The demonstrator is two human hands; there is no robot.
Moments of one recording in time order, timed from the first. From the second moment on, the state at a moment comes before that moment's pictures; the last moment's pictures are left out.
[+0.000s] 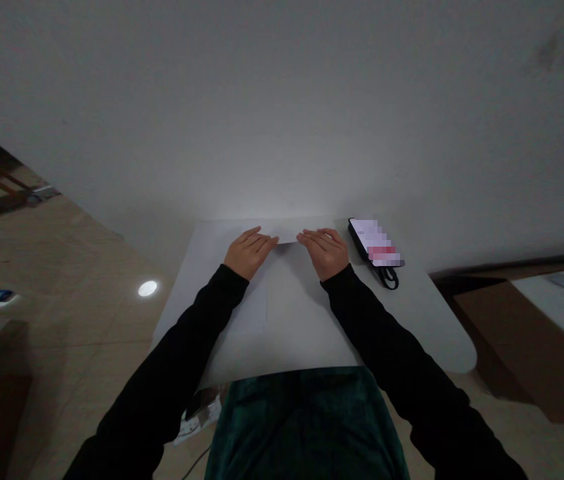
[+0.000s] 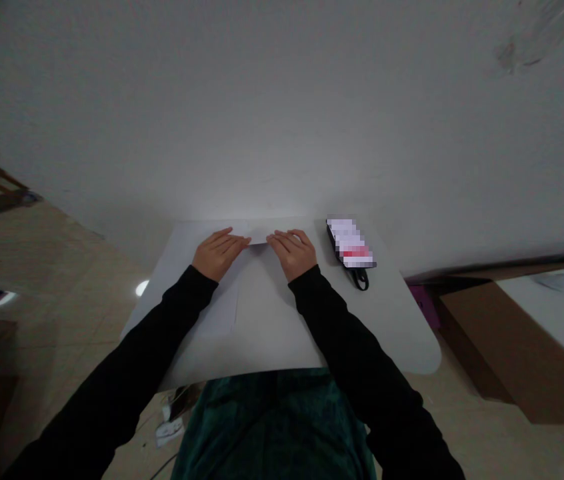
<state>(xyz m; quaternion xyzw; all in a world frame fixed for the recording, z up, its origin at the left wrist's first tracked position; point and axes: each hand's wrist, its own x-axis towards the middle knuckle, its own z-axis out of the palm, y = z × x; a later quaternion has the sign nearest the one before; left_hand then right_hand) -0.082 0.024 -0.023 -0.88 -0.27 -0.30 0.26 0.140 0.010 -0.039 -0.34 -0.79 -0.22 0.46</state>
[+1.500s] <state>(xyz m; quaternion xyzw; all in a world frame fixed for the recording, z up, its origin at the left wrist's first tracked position) -0.092 0.019 -0.023 -0.85 -0.30 -0.35 0.24 0.121 0.011 -0.038 -0.36 -0.76 -0.22 0.49</state>
